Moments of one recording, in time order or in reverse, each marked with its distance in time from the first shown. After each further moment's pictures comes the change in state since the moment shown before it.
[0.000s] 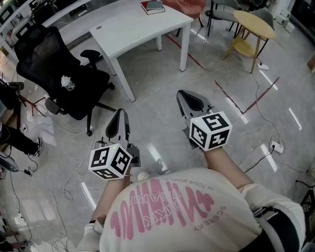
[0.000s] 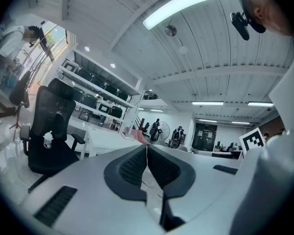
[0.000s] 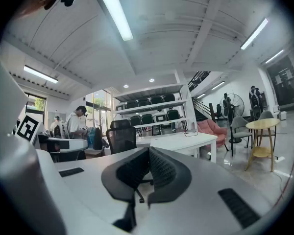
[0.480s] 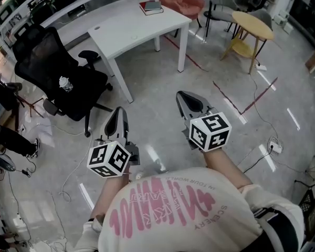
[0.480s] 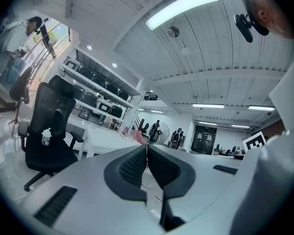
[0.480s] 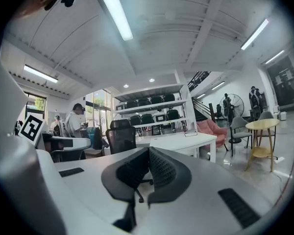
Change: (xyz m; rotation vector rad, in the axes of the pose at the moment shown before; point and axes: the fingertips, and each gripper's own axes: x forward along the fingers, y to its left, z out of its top) left arm 0.011 0.003 -0.001 -0.034 -0.007 -0.008; right arm -0.001 -0.003 -0.003 0.000 0.000 -0.002
